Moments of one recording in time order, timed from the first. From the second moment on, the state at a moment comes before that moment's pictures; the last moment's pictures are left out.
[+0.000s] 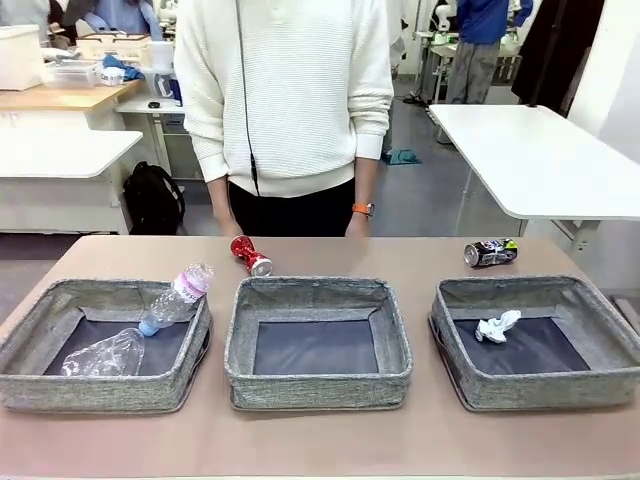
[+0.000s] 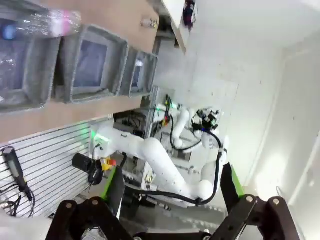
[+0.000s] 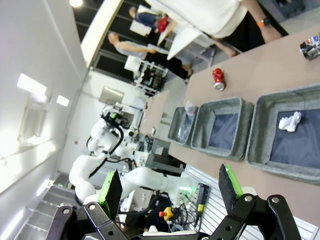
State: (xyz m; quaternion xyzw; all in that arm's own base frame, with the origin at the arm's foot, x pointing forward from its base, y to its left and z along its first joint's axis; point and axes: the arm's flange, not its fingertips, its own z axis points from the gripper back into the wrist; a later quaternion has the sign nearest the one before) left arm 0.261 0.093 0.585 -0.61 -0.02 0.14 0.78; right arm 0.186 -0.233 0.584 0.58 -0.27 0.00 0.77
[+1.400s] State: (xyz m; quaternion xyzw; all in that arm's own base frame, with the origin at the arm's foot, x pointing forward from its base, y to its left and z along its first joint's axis) left arm 0.261 0.092 0.583 -0.60 -0.01 0.15 0.79; right arm 0.186 -0.233 0.584 0.58 -0.27 0.00 0.77
